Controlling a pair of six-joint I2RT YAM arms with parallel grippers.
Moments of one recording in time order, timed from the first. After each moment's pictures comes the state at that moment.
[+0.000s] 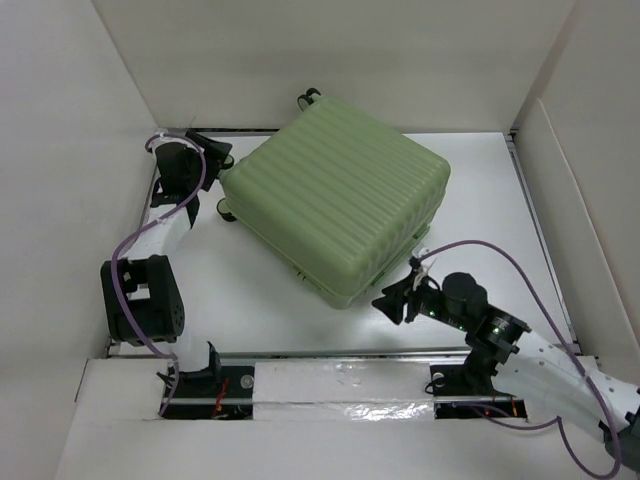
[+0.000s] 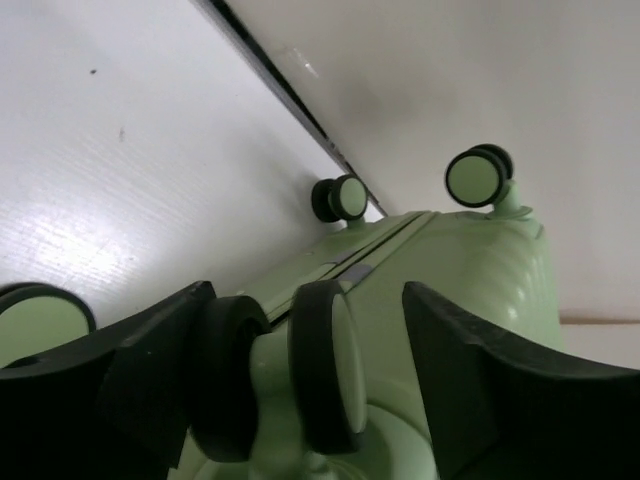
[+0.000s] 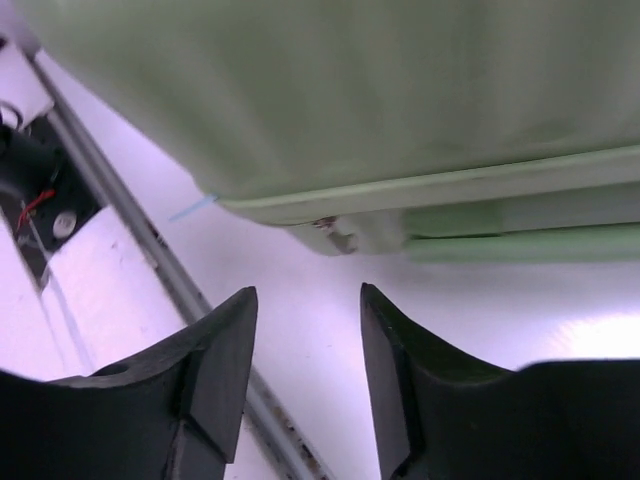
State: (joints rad) left arm 0.08 1.56 1.08 0.15 0.16 -0.98; right arm 0.81 0.52 0.35 -0.10 -0.15 0.29
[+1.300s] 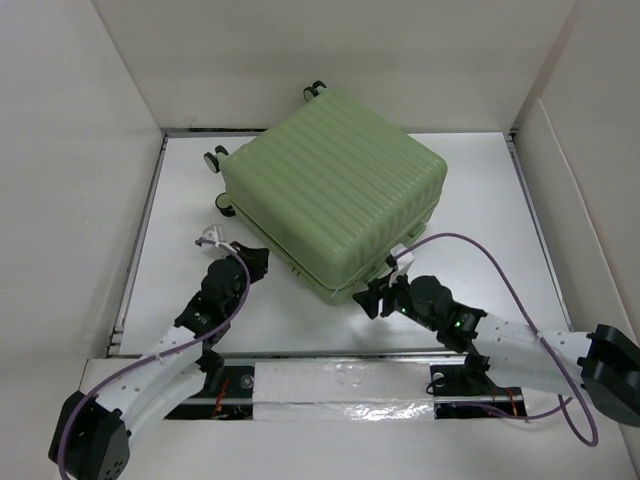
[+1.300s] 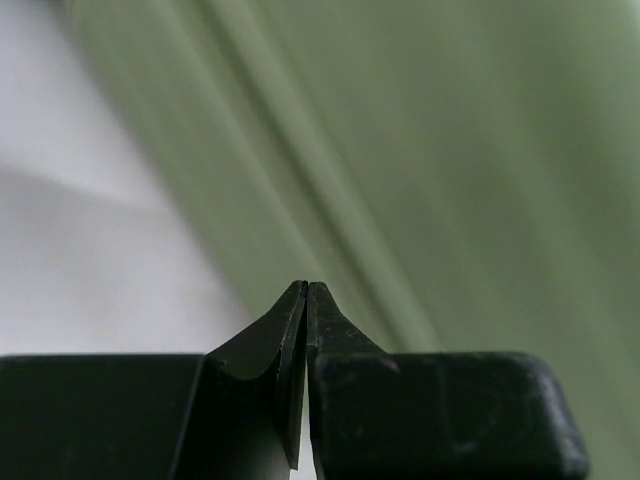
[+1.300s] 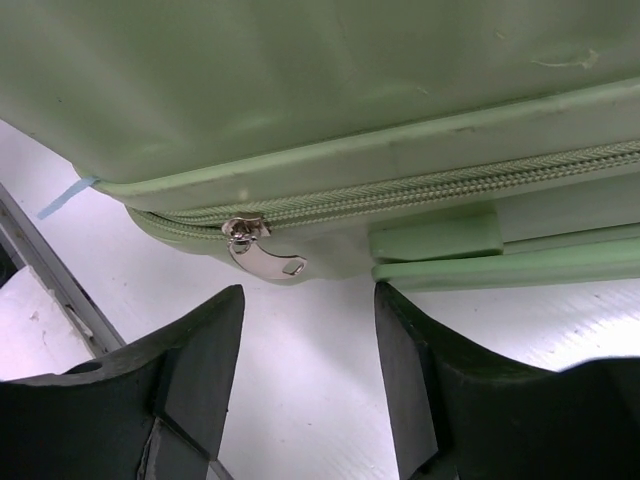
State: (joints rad) left arm -0.50 0.70 0.27 0.19 -0.32 -0.85; right arm 0.96 0.95 0.26 0.40 0.13 0.36
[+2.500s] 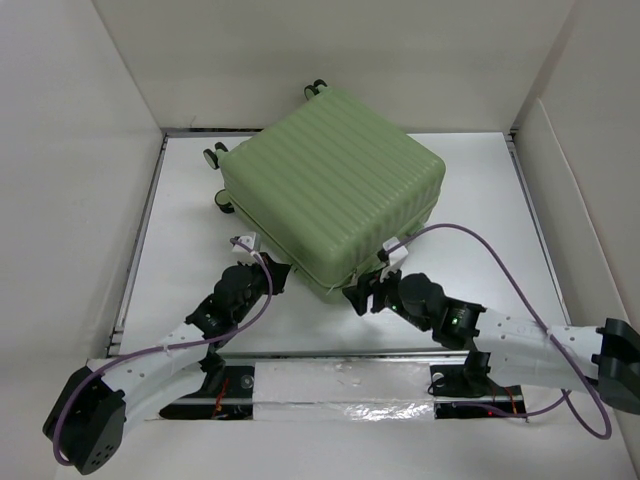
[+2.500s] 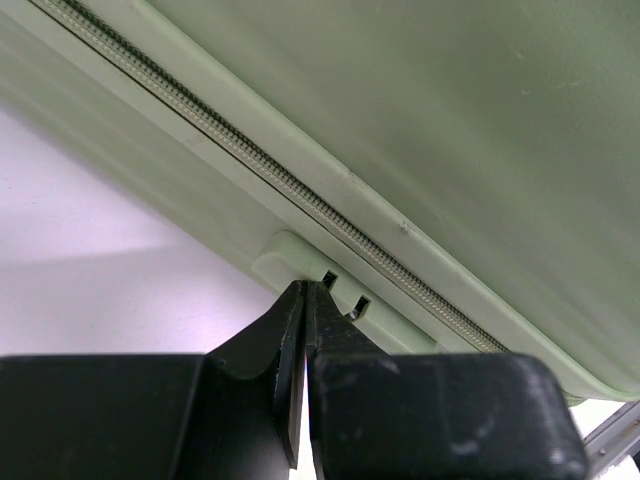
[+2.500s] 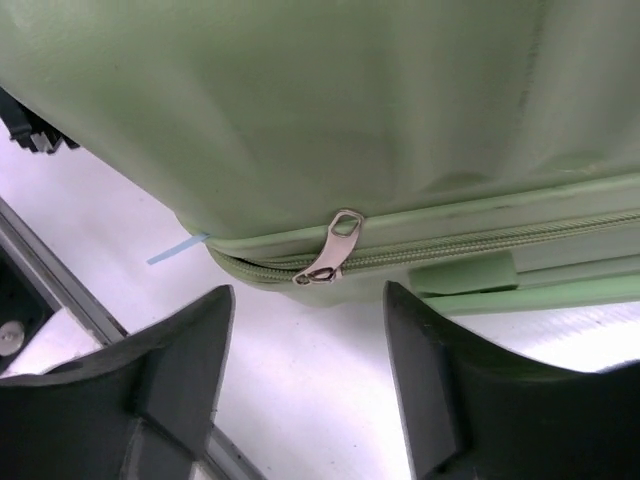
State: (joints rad) left arm -0.65 0.80 0.20 0.30 -0.16 -0.57; right arm 1.10 0.97 0.45 0.22 0.33 0.39
